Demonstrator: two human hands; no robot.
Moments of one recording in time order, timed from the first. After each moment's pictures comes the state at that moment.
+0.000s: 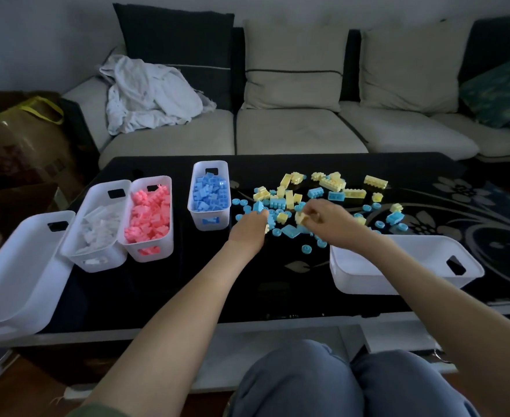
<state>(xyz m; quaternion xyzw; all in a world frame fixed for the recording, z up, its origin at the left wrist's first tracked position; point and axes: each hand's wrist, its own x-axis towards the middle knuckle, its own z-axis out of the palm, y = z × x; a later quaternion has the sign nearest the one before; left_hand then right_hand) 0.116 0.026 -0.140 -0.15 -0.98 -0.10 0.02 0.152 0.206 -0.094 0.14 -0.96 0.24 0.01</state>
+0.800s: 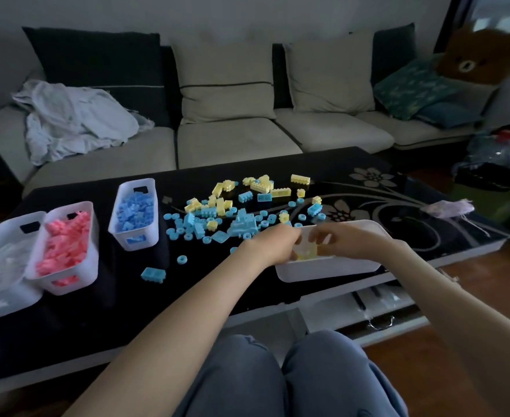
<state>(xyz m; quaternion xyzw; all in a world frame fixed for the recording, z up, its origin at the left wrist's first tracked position) 0.183 0.186 -0.098 -0.38 -0.92 -0.07 -0.10 0.237 0.360 -0.092 0.05 -0.98 0.19 -0.10</state>
